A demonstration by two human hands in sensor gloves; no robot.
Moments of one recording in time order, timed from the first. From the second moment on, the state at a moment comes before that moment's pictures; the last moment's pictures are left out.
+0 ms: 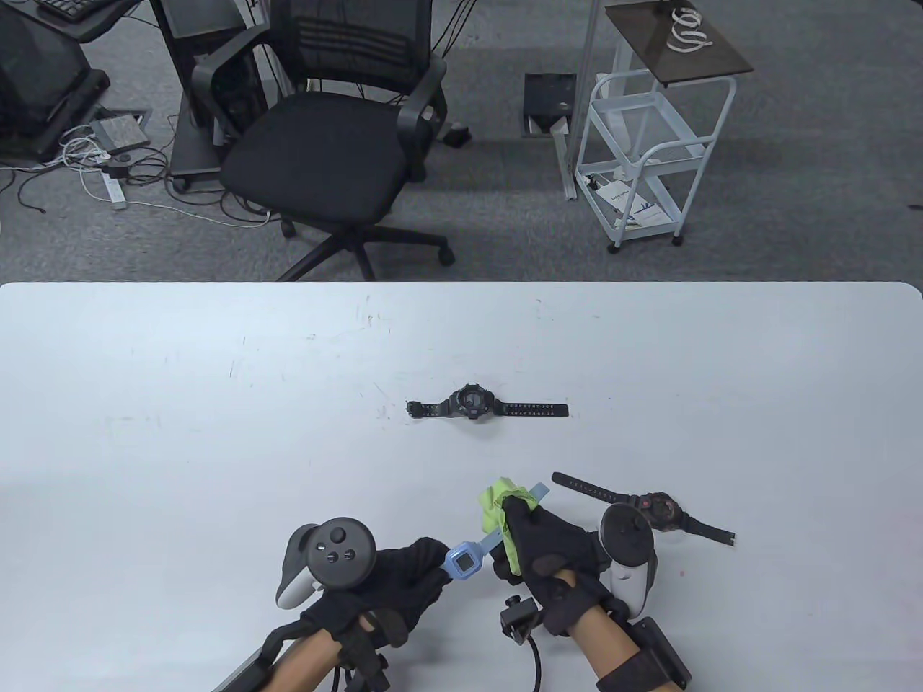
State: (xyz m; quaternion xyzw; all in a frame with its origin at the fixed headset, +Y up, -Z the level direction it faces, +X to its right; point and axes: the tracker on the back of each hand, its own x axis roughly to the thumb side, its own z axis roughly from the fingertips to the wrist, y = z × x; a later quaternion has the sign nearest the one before) left_hand -0.148 -0.736 -0.243 -0.16 -0.29 0.40 0.85; right_hand 0.122 -0.771 -0.268 0.01 0.07 0.73 0.68
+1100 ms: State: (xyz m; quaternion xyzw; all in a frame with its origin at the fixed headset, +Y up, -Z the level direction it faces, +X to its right) left_hand -0.149 -0.738 -0.245 -0.16 -0.29 0.41 0.85; right_hand 0.127 -0.771 -0.267 -0.01 0.05 0.72 0.69
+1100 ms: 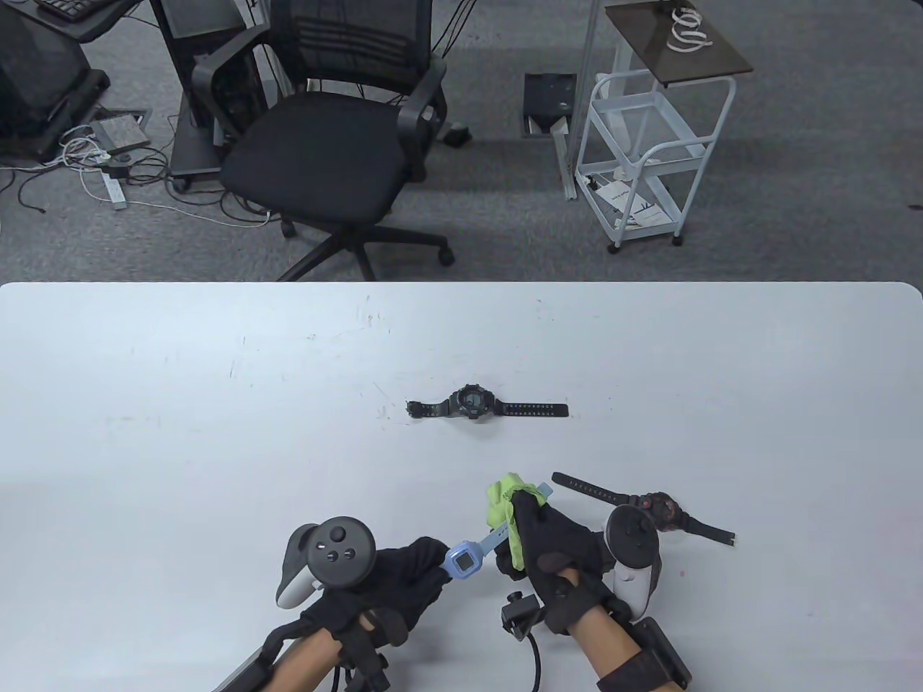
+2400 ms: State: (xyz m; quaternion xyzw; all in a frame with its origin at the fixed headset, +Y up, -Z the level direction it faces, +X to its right) left_hand -0.149 -0.738 -0.245 -0.16 -0.28 0.41 0.85; right_hand 0.133 -0.766 -0.268 -0.02 0.00 0.74 0.67
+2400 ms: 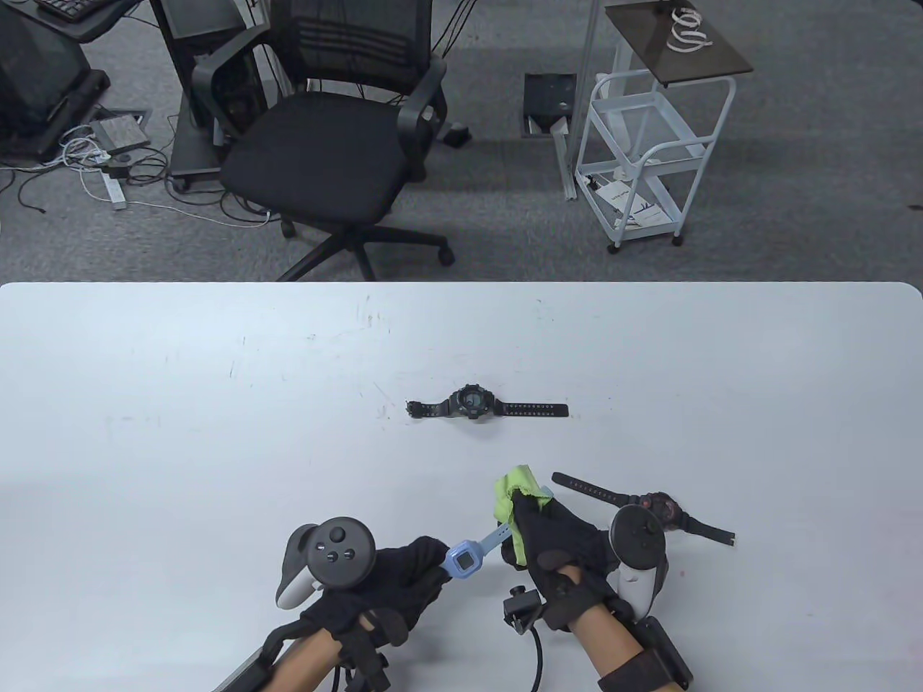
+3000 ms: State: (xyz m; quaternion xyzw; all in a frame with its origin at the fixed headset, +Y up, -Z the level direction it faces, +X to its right) left_hand -0.151 -0.737 -0.245 -0.15 -0.28 0.41 0.85; right_hand 0.136 -0.772 -0.271 -0.02 0.02 0.72 0.69
